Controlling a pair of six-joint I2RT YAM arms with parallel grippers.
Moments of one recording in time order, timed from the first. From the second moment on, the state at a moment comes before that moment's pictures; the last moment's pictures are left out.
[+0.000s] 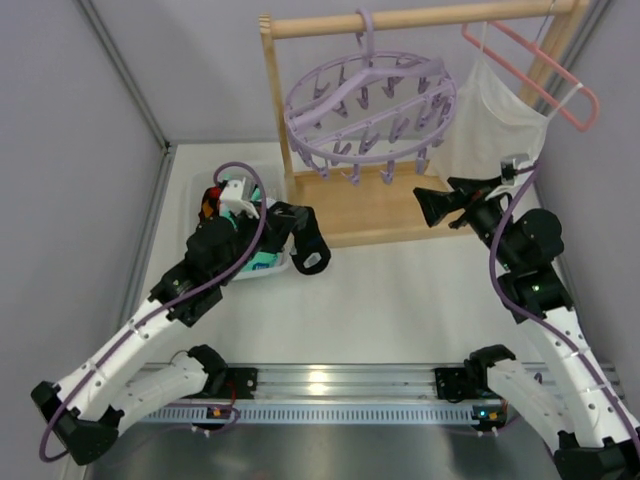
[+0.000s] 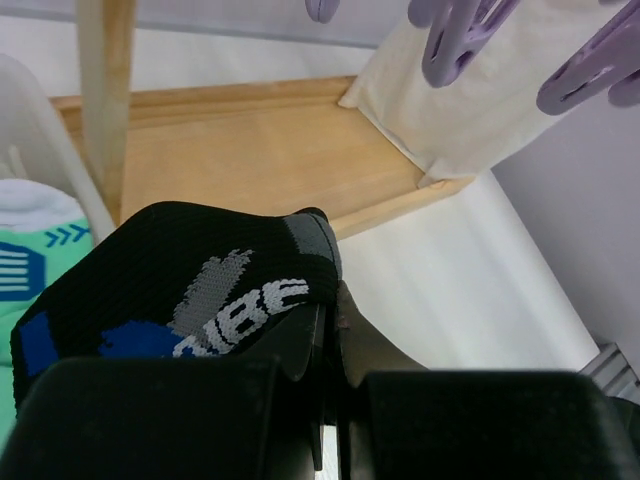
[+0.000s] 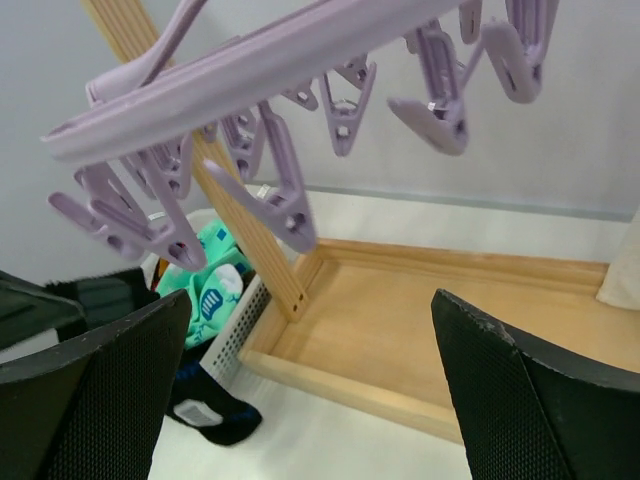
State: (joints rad) left arm -0.69 0.86 0.87 -0.15 -0.10 -0.50; right arm 0.27 0.76 0.85 0.07 -0.26 0.37
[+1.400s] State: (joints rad) left arm -0.19 1.79 1.32 -0.57 -0.10 -0.60; right arm 0.27 0.40 0.62 -0.18 -0.20 0.32
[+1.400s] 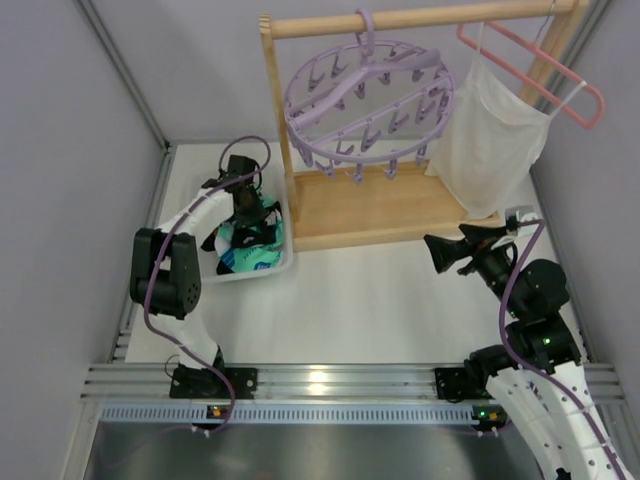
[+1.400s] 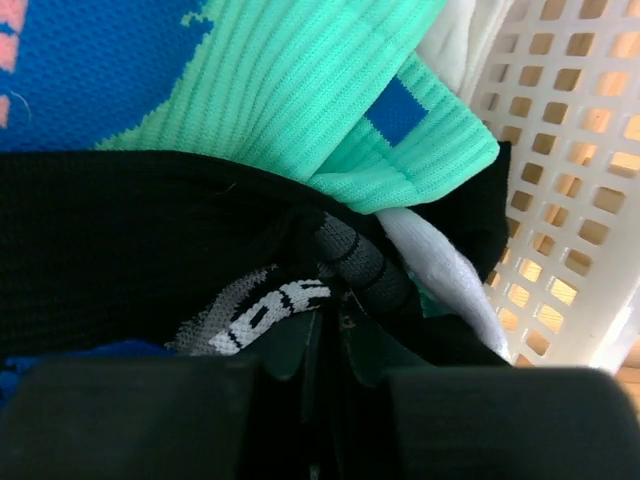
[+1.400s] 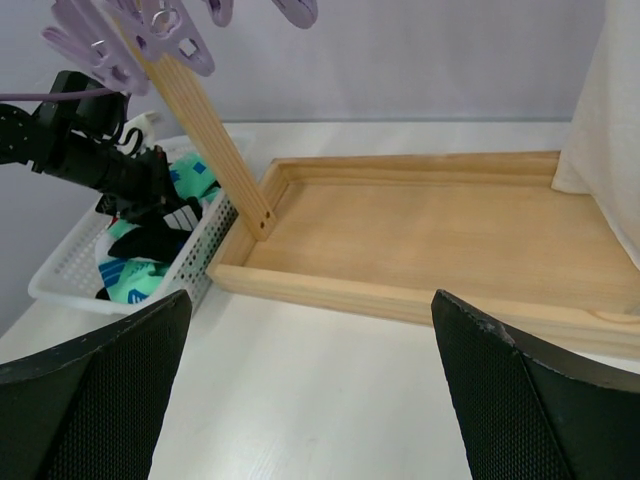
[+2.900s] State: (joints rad) left arm -0.19 0.40 1.03 -0.81 -0.07 -0.26; right arm 0.27 0.26 0.92 -0.72 0.11 0.11
